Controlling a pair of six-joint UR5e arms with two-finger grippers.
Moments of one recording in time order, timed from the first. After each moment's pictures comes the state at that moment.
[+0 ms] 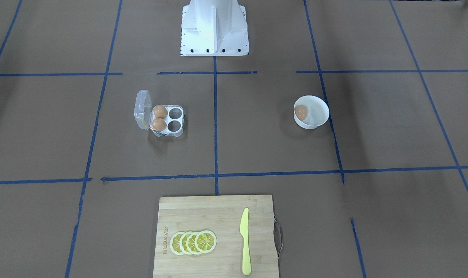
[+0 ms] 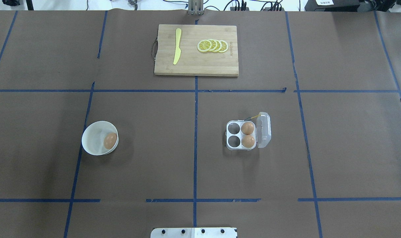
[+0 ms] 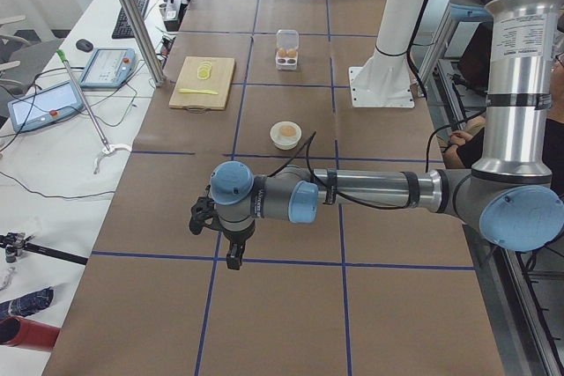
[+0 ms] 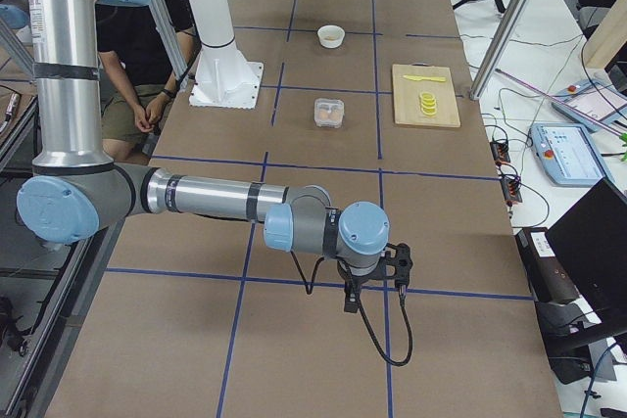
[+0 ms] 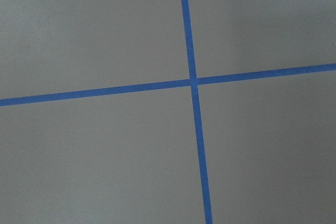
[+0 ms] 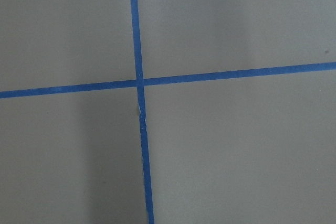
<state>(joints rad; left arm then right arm) -1.56 -1.54 -1.61 -1.67 -2.35 0.03 1.66 -1.58 1.54 -1.57 2.40 0.01</state>
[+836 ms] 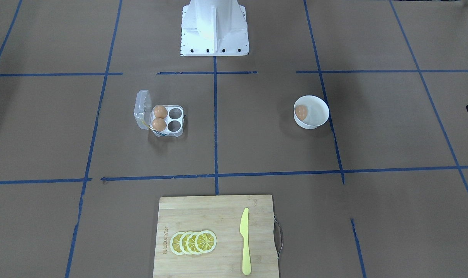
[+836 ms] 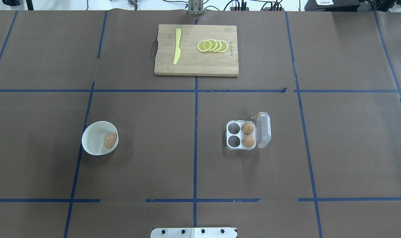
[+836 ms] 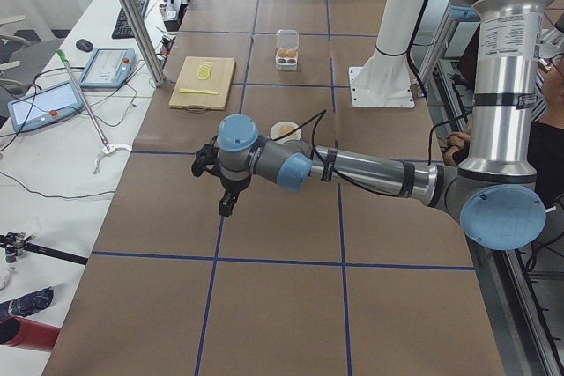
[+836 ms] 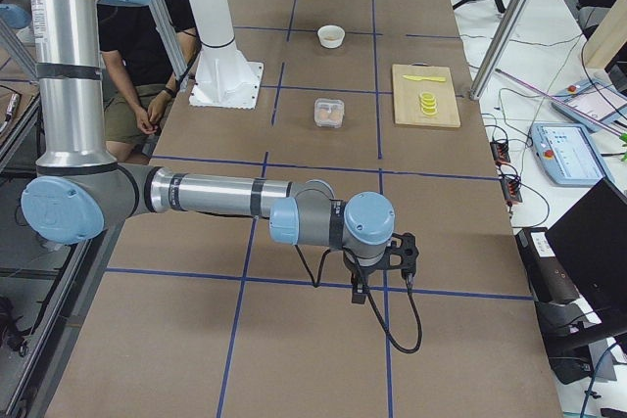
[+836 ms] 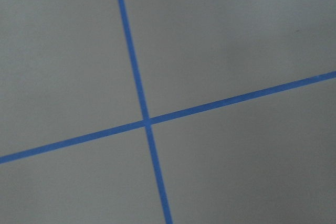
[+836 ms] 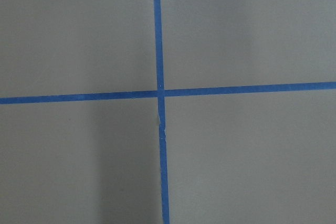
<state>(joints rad) -1.37 -1.56 -1.78 -1.85 -2.35 -0.18 1.64 -1.56 1.56 -1.56 2.41 0.01</state>
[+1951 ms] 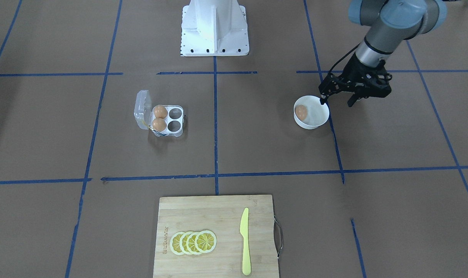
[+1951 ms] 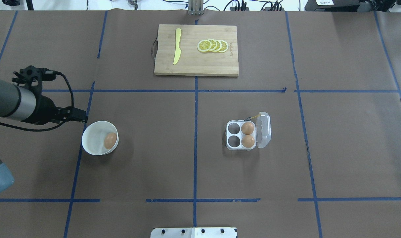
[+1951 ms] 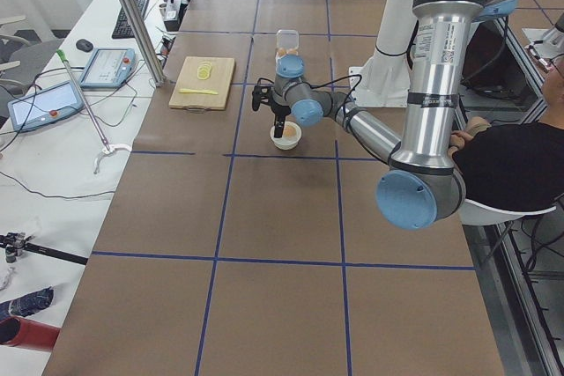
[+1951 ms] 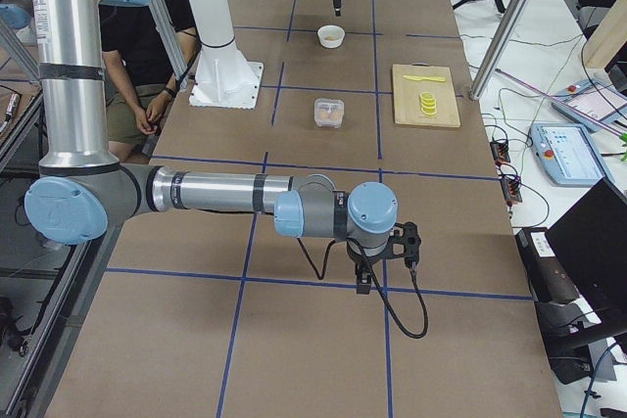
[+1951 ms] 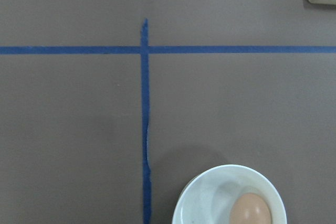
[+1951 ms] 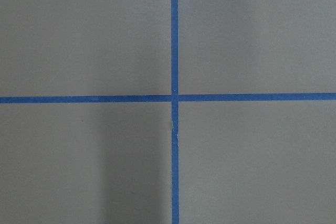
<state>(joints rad) -0.71 -1.68 -1.96 -1.96 -1.97 -1.13 1.62 -1.56 1.58 -1.55 2.42 0.01</state>
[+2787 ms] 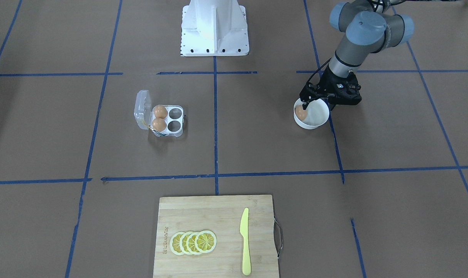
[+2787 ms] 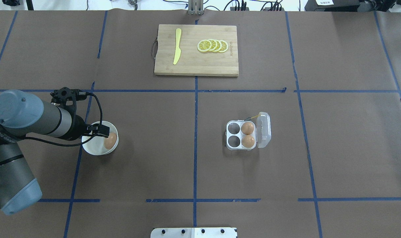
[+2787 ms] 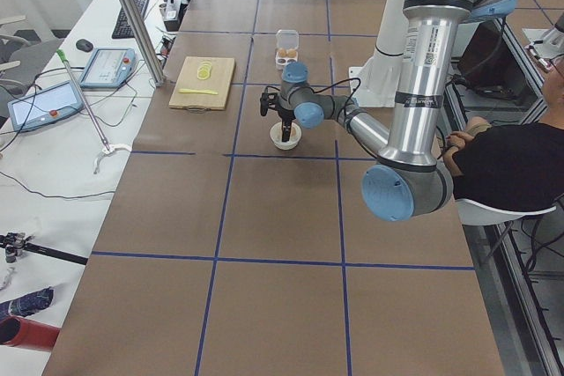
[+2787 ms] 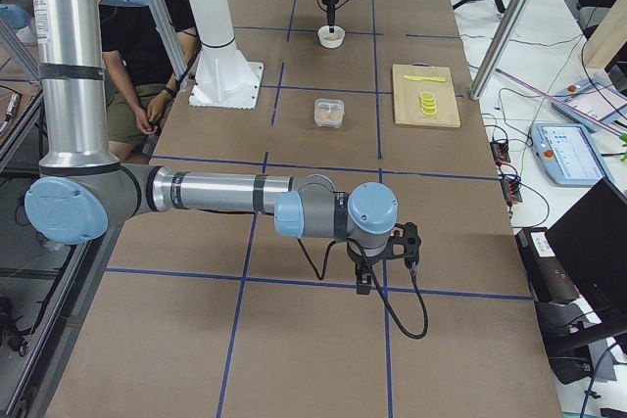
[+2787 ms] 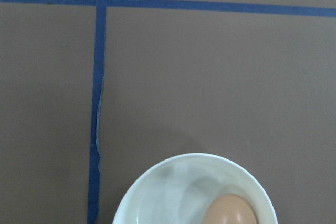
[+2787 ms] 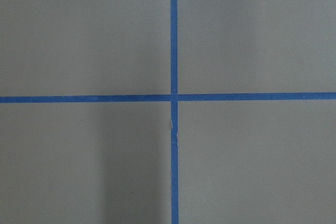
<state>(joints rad) -0.61 -1.71 -1.89 -1.95 -1.92 -1.16 1.62 -1.56 1.57 -1.55 2.42 0.01</state>
